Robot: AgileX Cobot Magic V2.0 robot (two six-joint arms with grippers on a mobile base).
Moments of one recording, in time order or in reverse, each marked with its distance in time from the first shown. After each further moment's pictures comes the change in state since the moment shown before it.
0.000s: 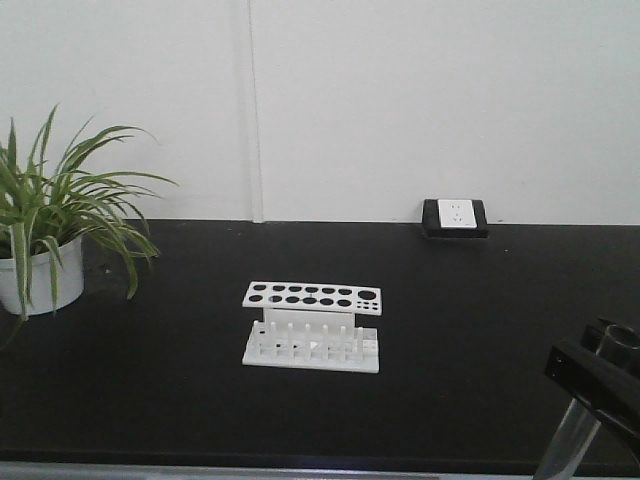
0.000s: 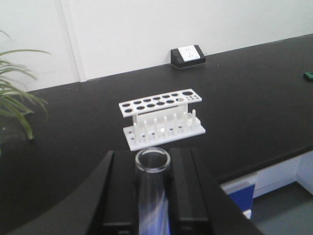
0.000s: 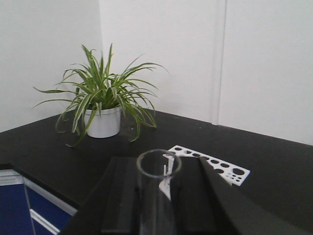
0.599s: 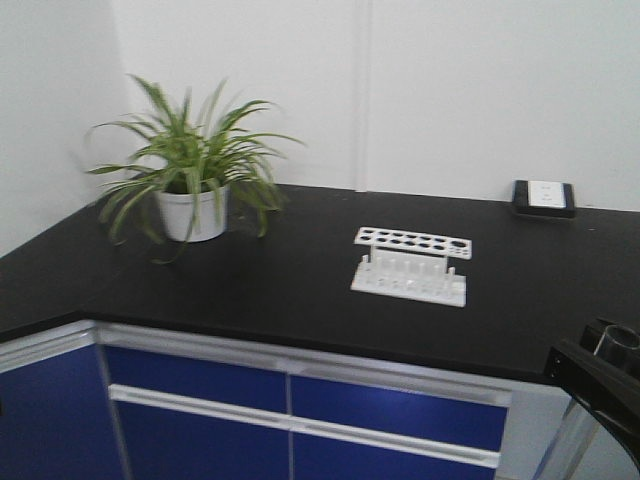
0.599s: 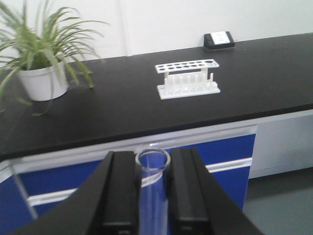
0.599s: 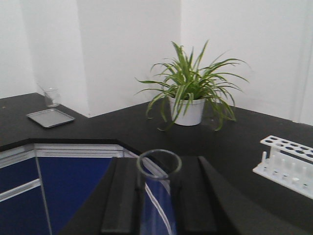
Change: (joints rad) left arm 0.000 0.000 0.000 0.000 -0.001 0.000; right arm 0.000 0.000 0.000 0.000 -0.001 0.000
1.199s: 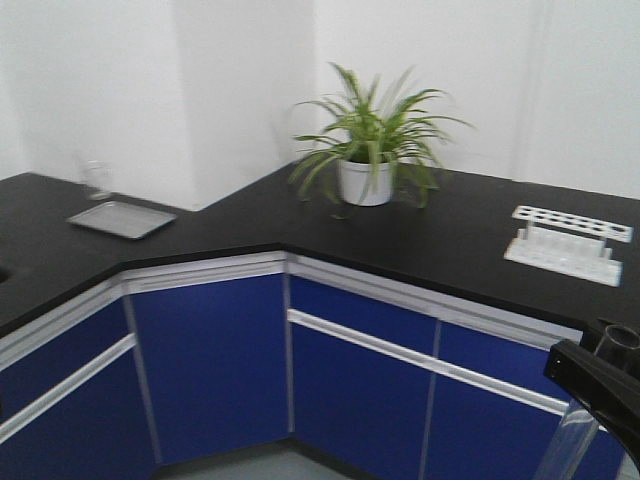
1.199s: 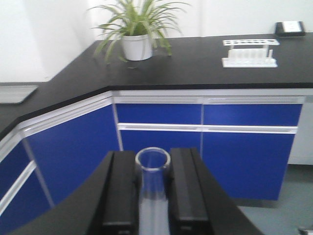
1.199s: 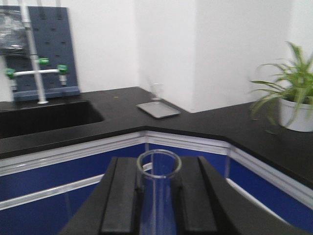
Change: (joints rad) left arm 0.000 0.000 0.000 0.000 0.000 0.000; right arm 0.000 0.000 0.000 -0.001 -0.001 0.000
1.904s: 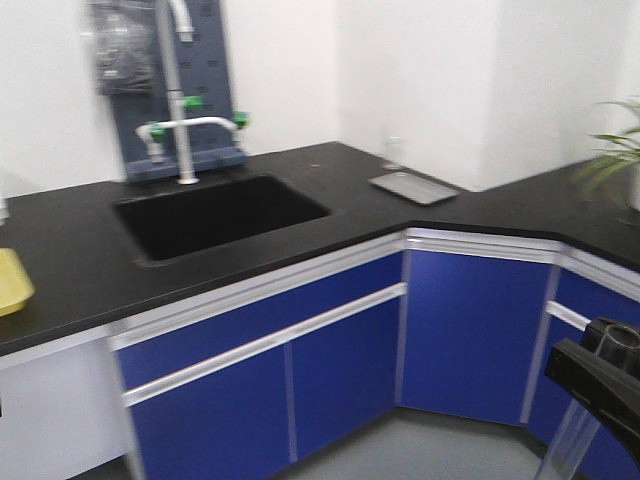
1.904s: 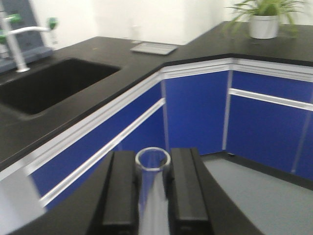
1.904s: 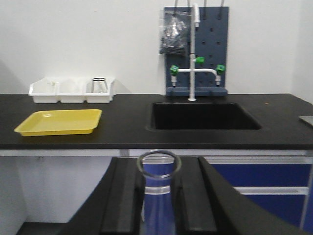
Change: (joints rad) left arm 0.000 0.000 0.000 0.000 0.000 0.000; right arm 0.000 0.000 0.000 0.000 0.000 0.000
